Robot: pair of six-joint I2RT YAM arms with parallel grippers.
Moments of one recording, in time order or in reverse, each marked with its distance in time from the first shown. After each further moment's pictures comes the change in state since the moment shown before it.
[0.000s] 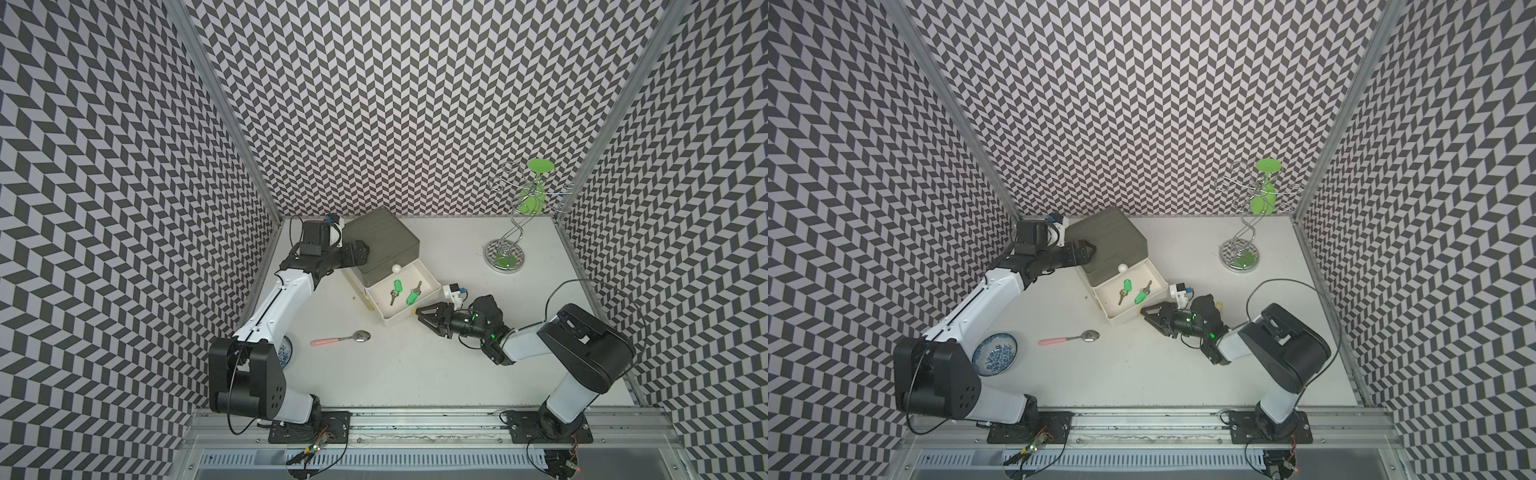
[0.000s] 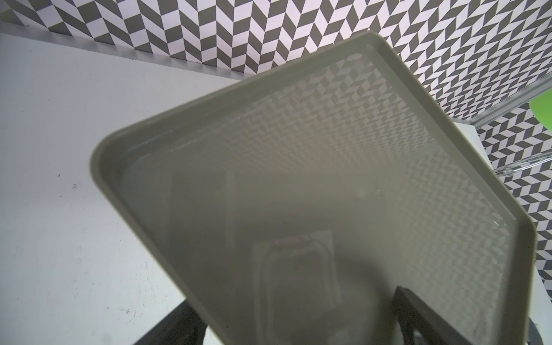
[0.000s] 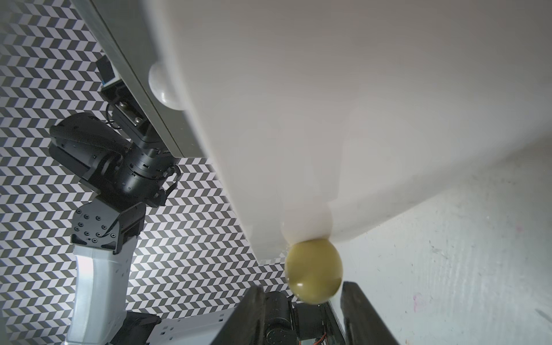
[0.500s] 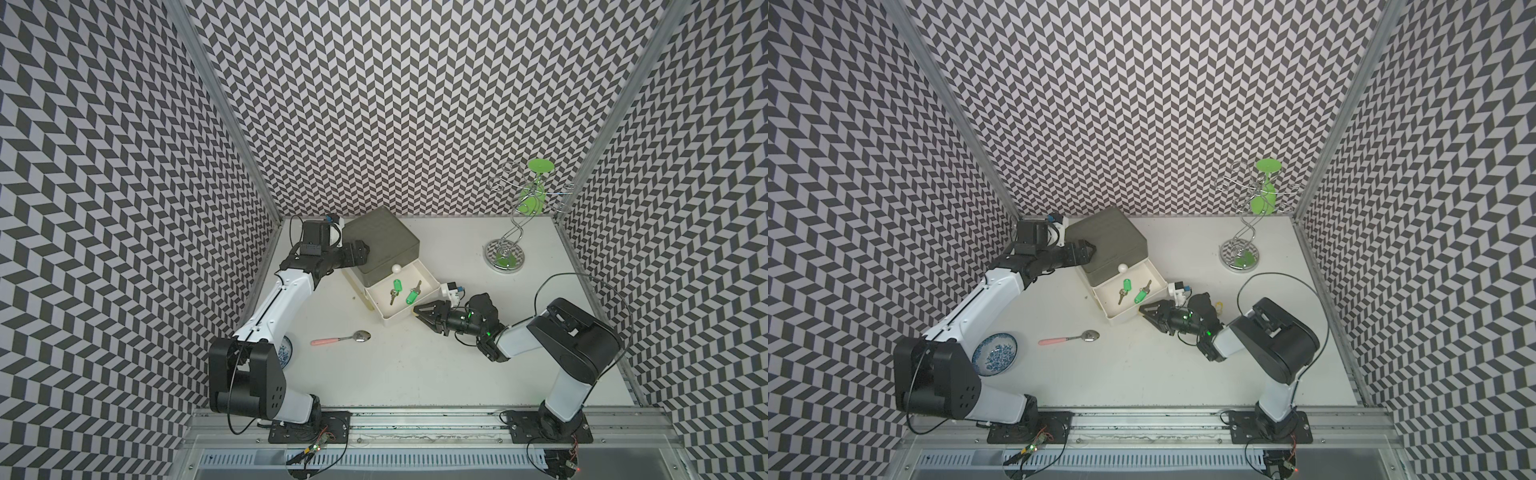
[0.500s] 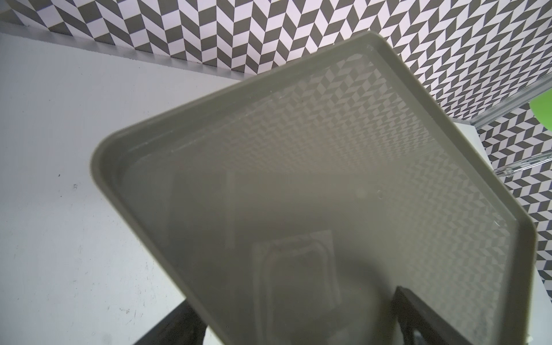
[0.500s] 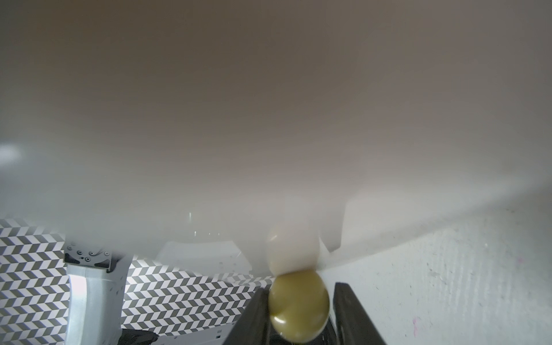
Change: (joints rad) left arm 0.000 0.002 0.001 0.000 0.000 -0.001; right arm 0.000 0.071 0.050 0.034 0.018 0.015
